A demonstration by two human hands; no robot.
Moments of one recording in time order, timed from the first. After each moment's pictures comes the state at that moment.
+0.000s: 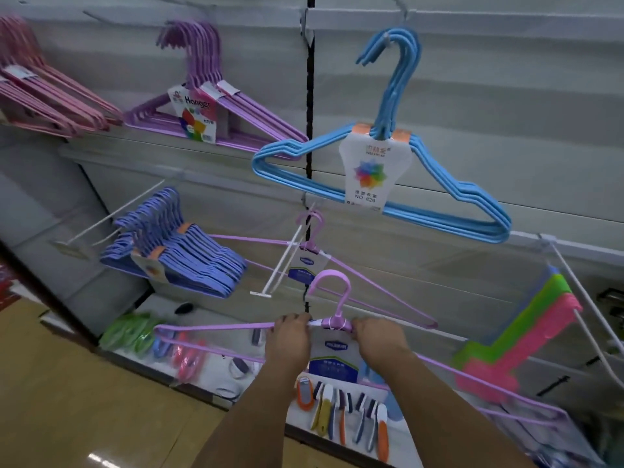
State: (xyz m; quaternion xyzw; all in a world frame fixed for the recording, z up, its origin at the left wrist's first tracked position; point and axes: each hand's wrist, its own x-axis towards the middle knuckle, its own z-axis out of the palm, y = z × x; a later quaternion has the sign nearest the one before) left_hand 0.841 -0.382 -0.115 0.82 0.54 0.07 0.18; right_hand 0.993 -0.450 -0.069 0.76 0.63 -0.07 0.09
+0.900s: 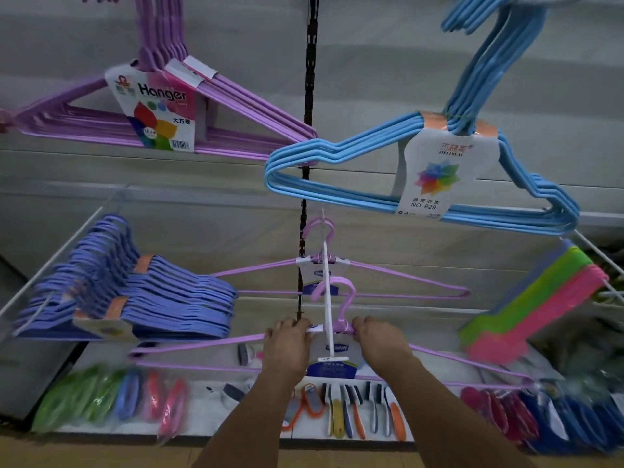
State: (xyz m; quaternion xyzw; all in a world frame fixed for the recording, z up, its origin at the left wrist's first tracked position) left_hand 0.793 -0.245 -0.143 0.89 0.41 0.02 0.18; right_hand 0.931 -0.345 -0.103 0.84 0.52 -0.13 0.11
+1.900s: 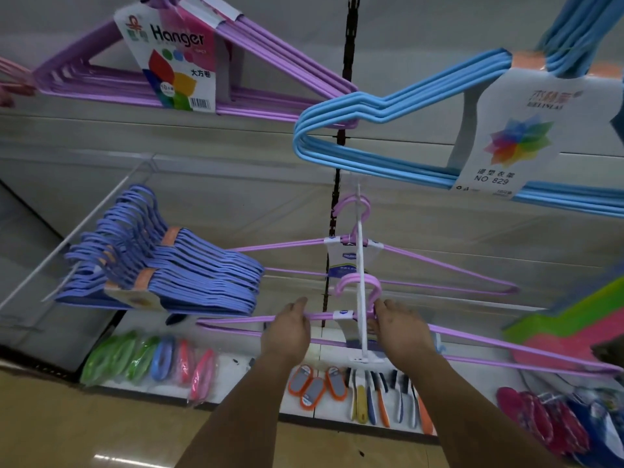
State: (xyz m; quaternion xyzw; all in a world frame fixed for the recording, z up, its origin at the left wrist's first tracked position) left_hand 0.771 -0.211 -0.175 0.84 0.48 0.02 0.26; right_hand 0.931 -0.327 -0.131 0.84 0.53 -0.09 0.02
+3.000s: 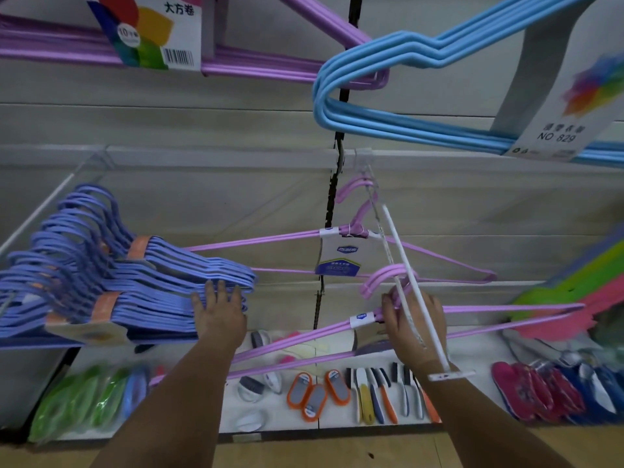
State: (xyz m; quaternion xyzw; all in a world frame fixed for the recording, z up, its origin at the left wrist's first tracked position) left_hand 0.718 -0.070 -0.232 0.85 0.49 -0.21 -0.03; right_hand 0.902 -0.299 -0.165 0.88 0.42 0.08 -0.22
